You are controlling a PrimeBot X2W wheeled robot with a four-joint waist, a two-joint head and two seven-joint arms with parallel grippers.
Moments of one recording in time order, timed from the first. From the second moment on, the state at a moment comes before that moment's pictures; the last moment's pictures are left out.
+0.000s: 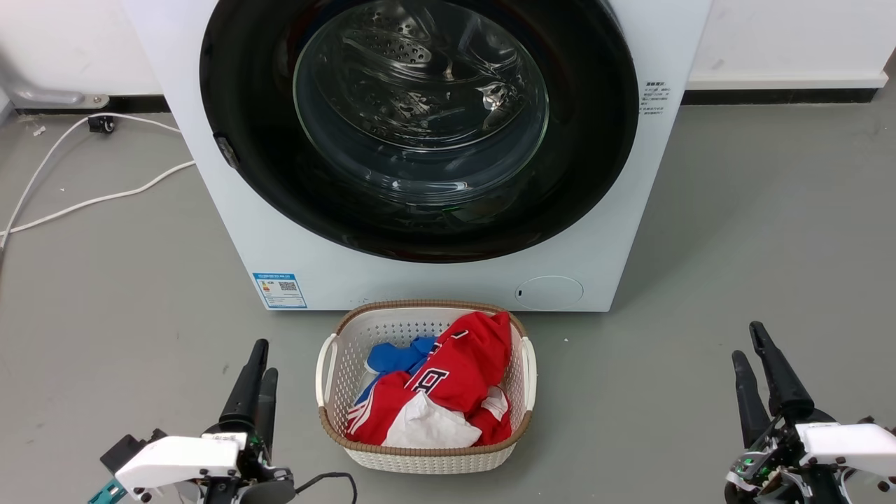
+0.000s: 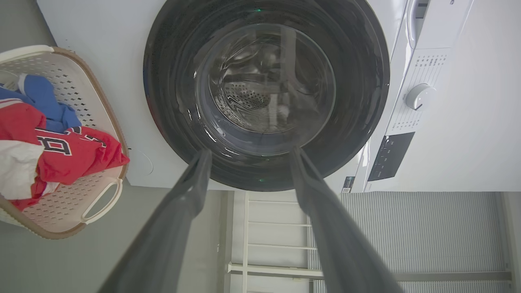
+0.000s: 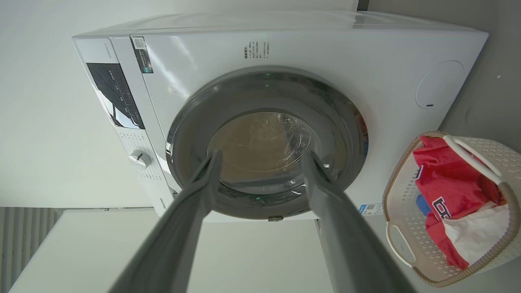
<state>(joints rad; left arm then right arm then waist) -0.07 0.05 0.05 0.26 -1.59 -0.13 0.07 -0.06 -0.06 -0.09 0.24 1.62 0.13 0.07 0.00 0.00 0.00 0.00</state>
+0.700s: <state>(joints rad) -0.07 0.06 0.00 0.19 -1.20 -0.13 -0.02 -0.03 -0.07 -0.06 0.18 1.21 0.13 -0.02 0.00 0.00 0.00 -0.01</state>
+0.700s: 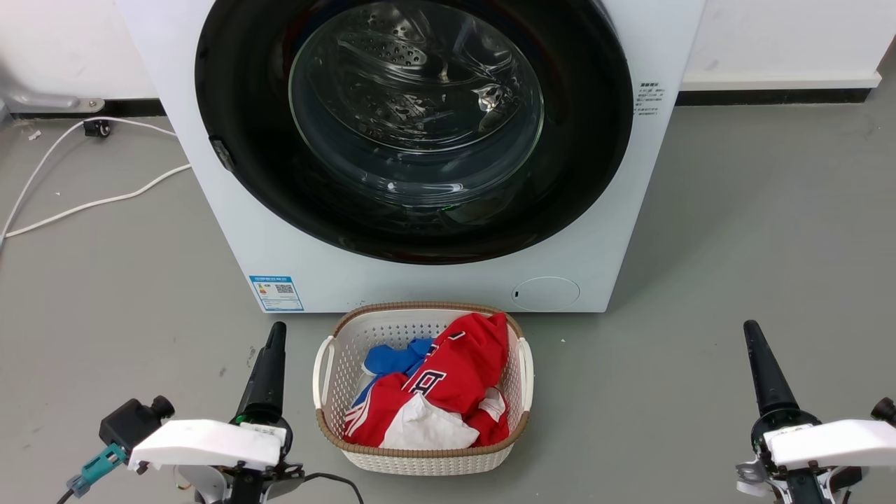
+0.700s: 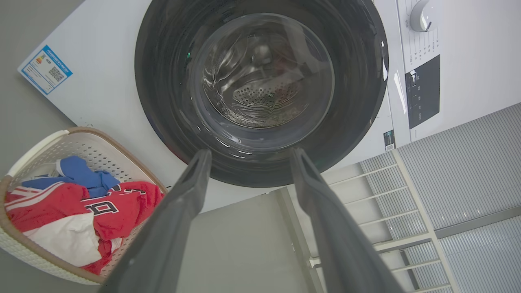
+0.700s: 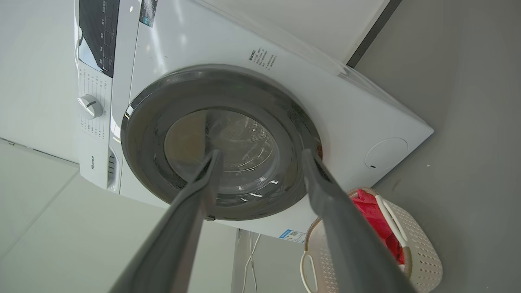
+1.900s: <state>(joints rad) -0.07 0.15 -0.13 0.15 -0.53 -0.01 -0.13 0.01 -0.08 -0.03 0.03 0.44 0.13 -0.03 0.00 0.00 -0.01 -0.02</state>
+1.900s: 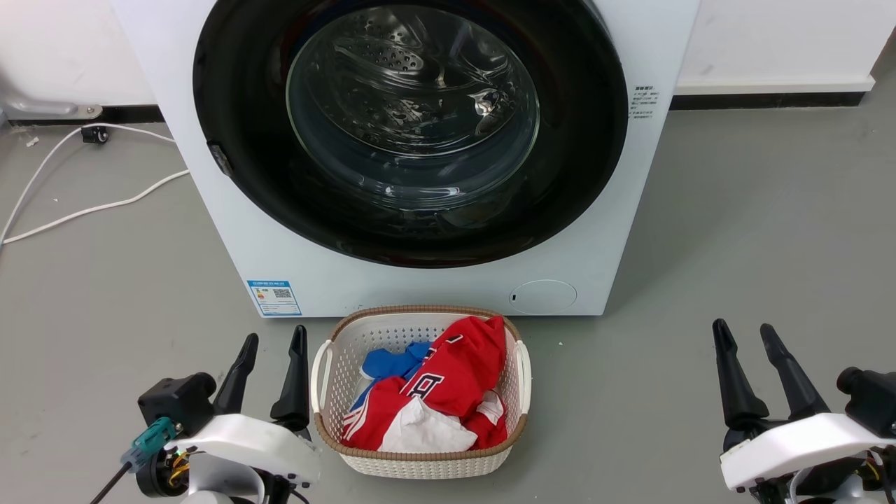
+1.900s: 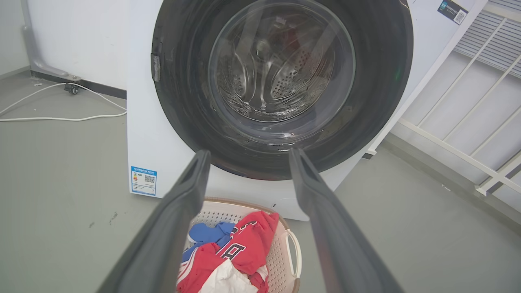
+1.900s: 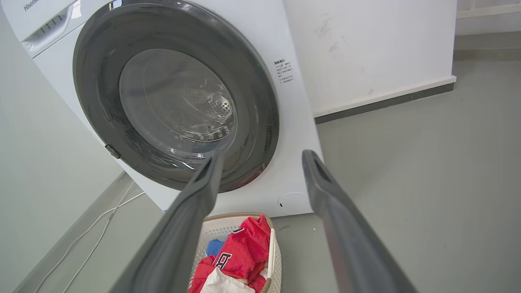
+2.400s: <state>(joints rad) -0.07 0.19 -0.17 0.15 -0.38 0.03 -0.17 0.03 -0.07 -0.04 -0.01 0.24 0.13 -0.04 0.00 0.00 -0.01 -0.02</state>
